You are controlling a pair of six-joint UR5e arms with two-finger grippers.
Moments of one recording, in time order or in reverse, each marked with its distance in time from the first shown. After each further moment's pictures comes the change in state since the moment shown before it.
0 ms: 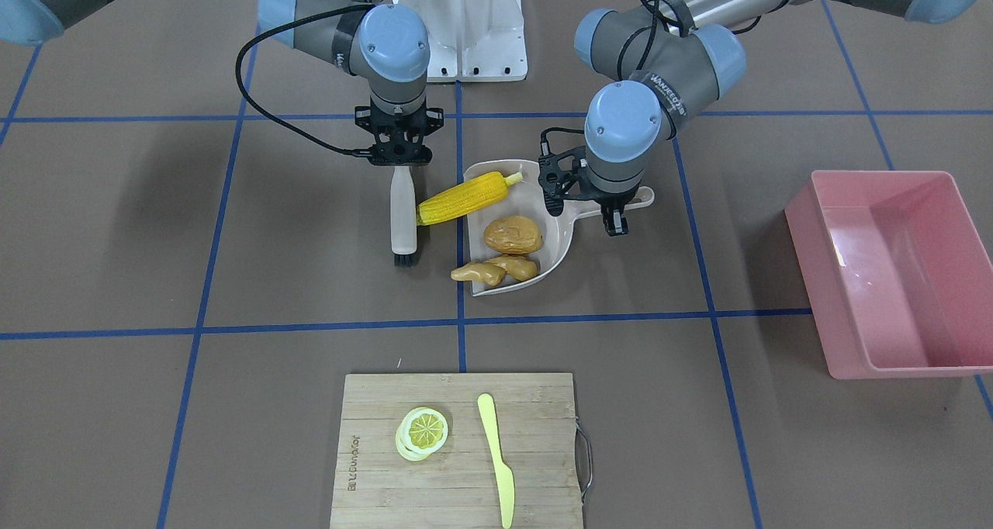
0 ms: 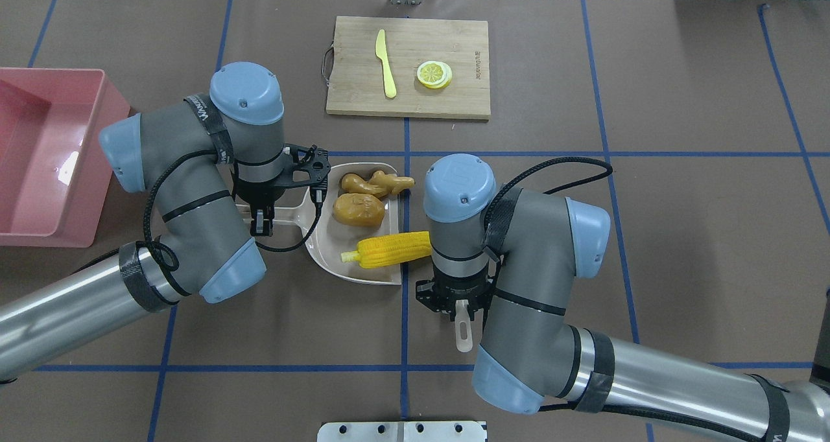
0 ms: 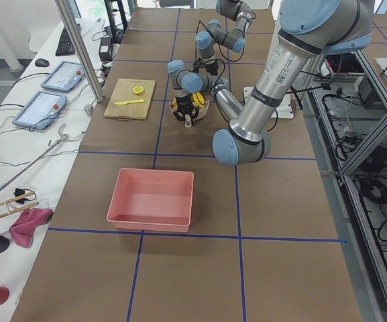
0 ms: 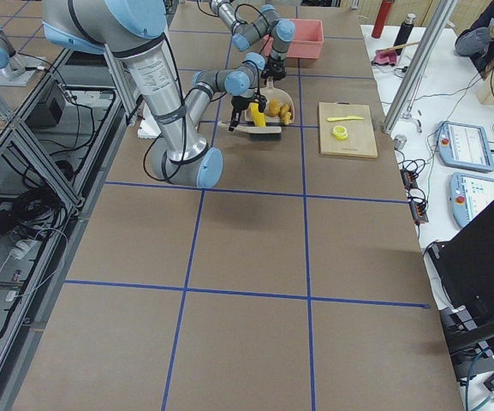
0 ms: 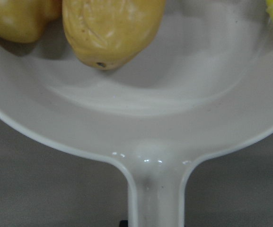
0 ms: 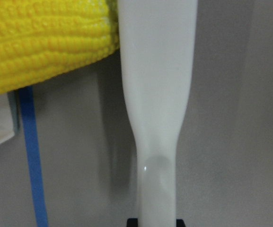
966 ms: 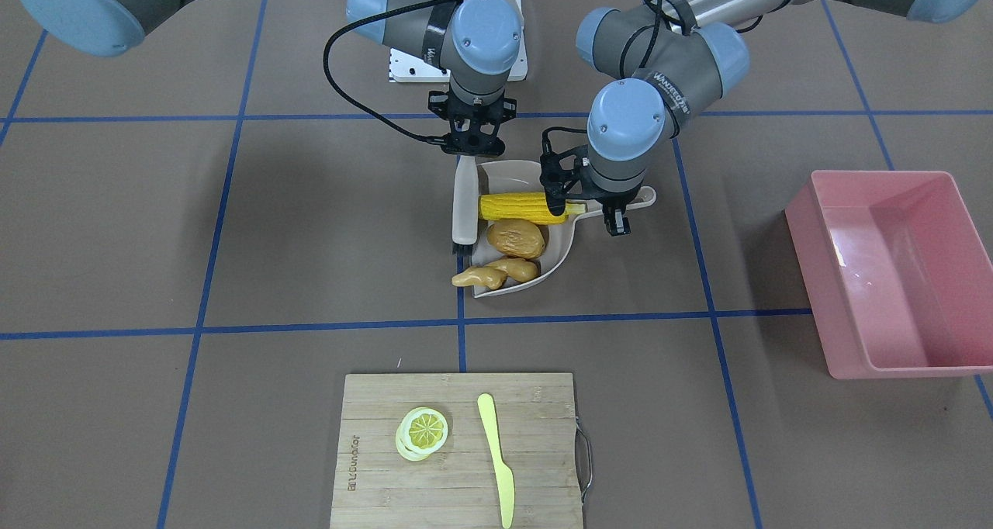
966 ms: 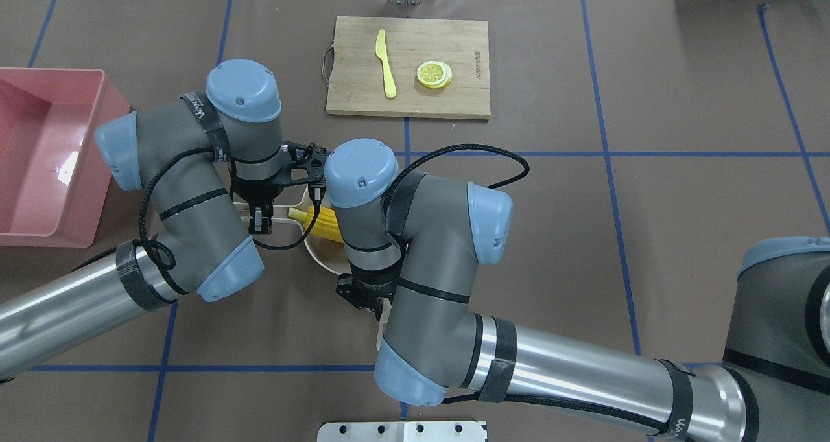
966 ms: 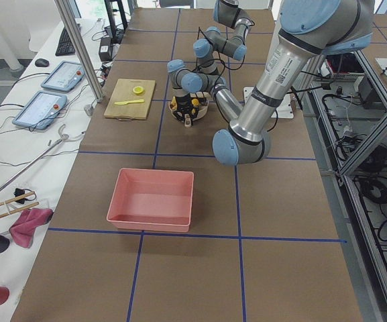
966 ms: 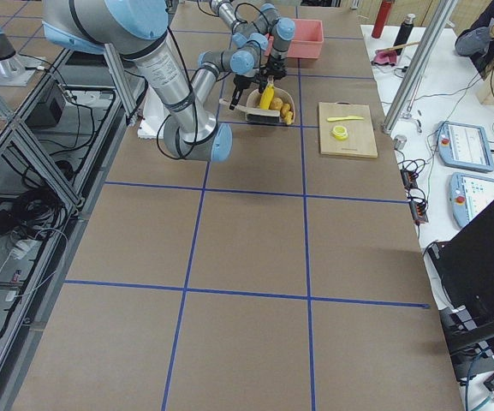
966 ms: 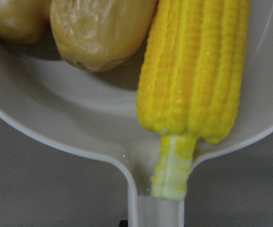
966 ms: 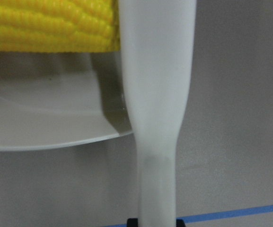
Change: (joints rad) left arm -0.006 0.003 -0.007 -0.002 -0.001 0.001; right arm -0.021 0.240 -0.195 -0.006 0.036 0.136
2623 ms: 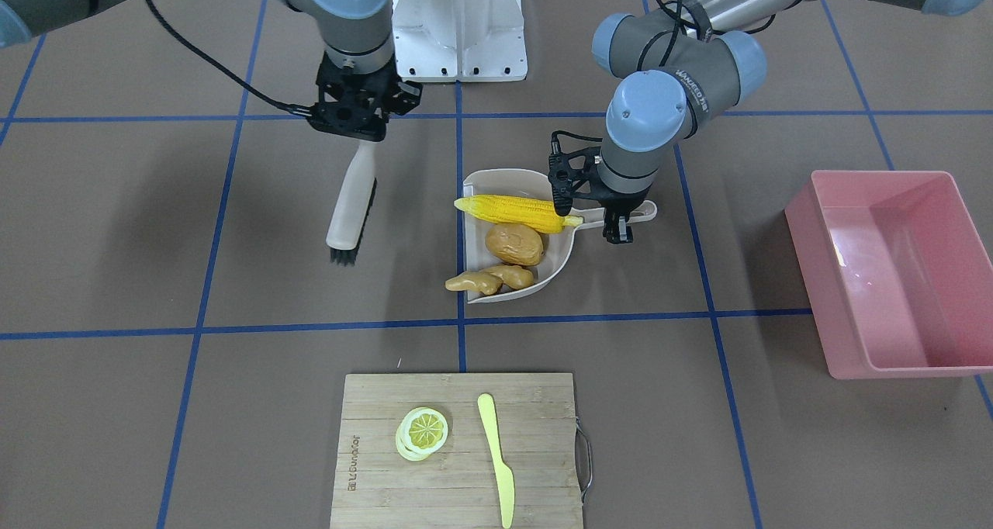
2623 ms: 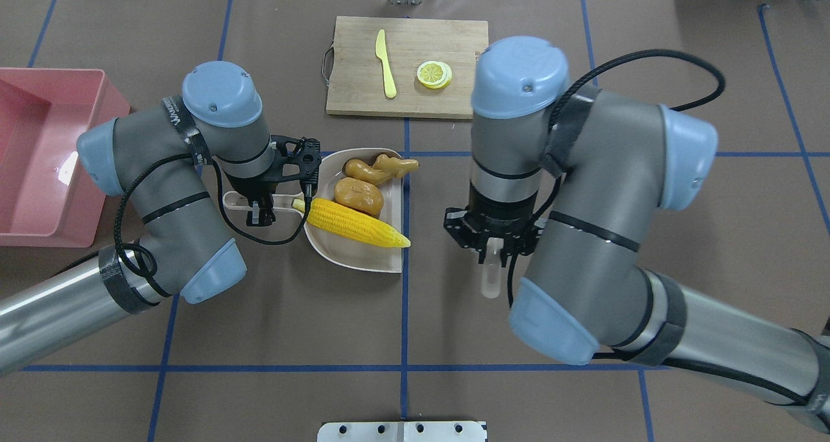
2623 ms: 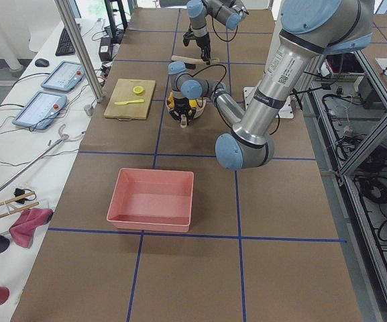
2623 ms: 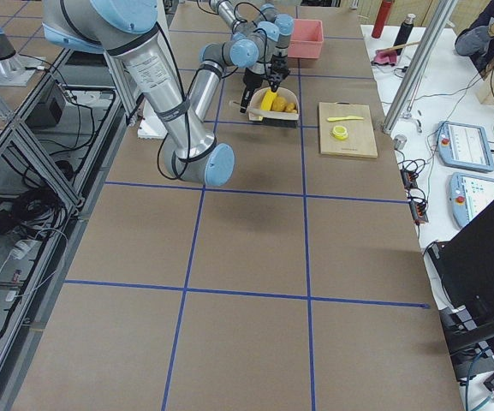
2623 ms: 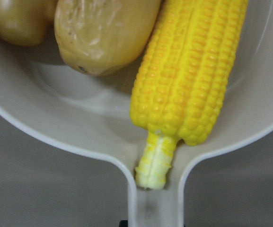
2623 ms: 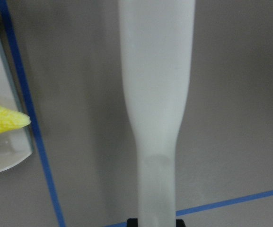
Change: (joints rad) left arm -0.009 0.054 -0.011 -0.193 0.040 -0.018; right arm 0.228 -0.251 0.443 -0.286 0.000 -0.155
